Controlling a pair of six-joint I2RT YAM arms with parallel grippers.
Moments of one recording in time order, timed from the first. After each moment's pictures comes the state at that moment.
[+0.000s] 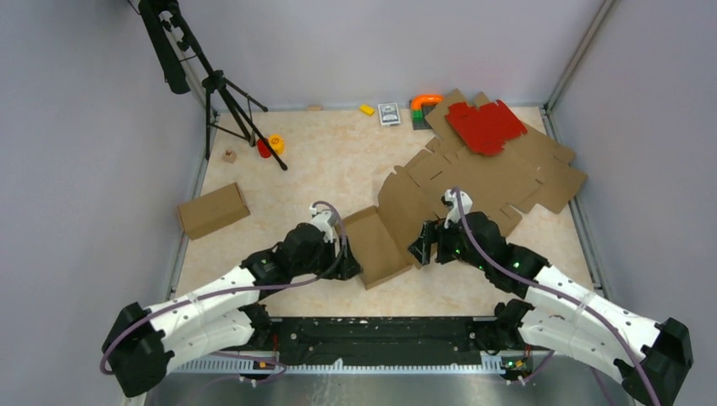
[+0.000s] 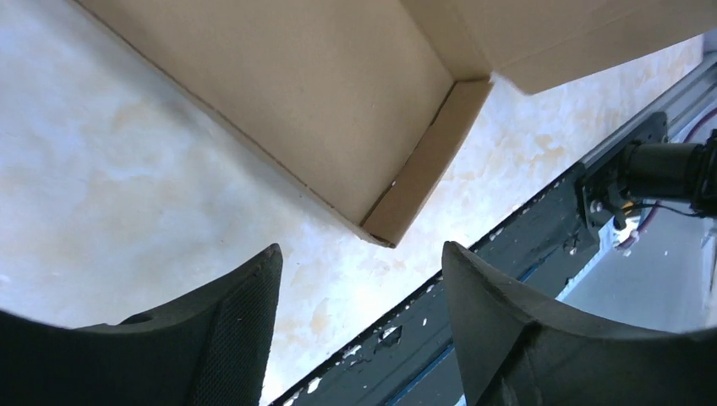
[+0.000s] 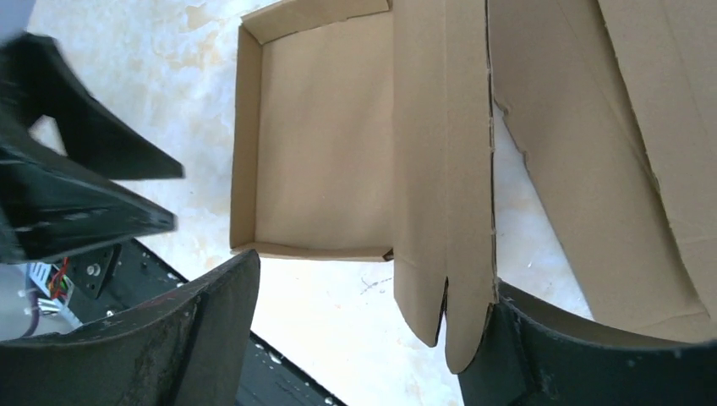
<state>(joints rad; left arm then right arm) -0.82 0.95 0.42 -0.16 0.15 -0.73 0.81 0.77 0.56 -0.32 0.05 0.52</state>
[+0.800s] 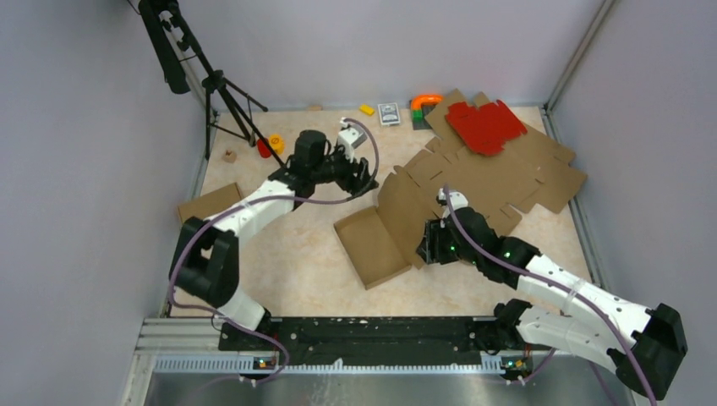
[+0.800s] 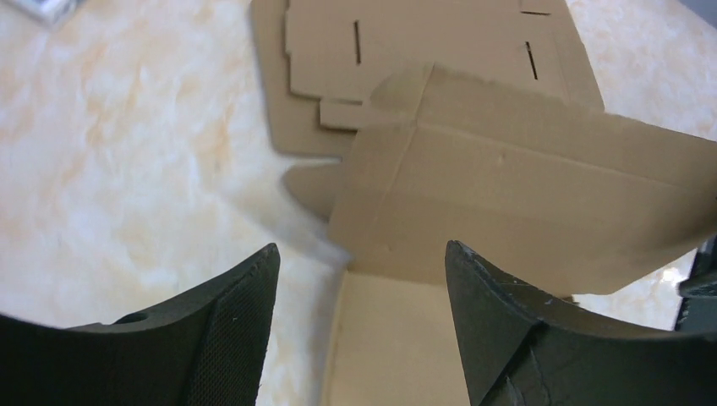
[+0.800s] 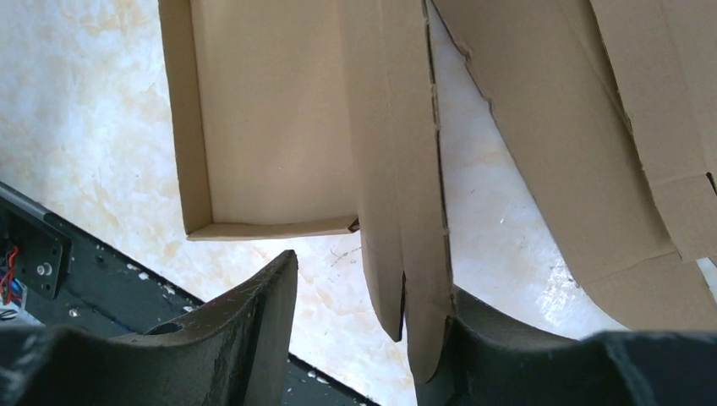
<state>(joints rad) -0.45 1.52 1.04 0.03 0.52 -0.02 0.81 0.88 0.63 -0.46 0.10 0.54</state>
